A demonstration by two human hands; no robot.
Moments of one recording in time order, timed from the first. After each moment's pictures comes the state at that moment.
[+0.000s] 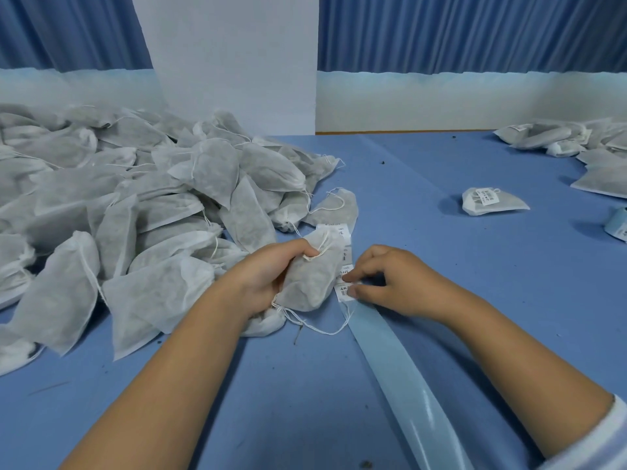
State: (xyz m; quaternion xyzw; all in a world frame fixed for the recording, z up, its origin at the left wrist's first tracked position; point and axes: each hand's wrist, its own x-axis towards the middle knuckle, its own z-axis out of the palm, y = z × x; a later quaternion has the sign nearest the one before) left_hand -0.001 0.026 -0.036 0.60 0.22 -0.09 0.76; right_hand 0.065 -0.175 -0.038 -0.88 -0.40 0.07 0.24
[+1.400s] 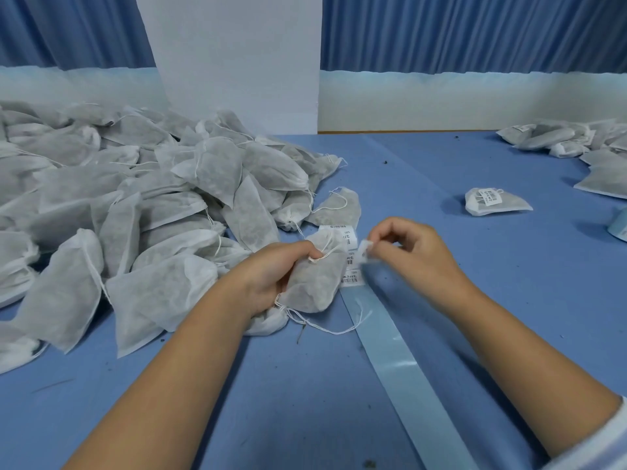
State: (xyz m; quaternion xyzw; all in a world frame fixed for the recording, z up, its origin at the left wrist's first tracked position) left_hand -0.006 0.023 -0.031 0.62 0.21 -0.09 0.75; right_hand 0.059 -0.173 -0.023 -0.77 -0.29 0.02 0.57
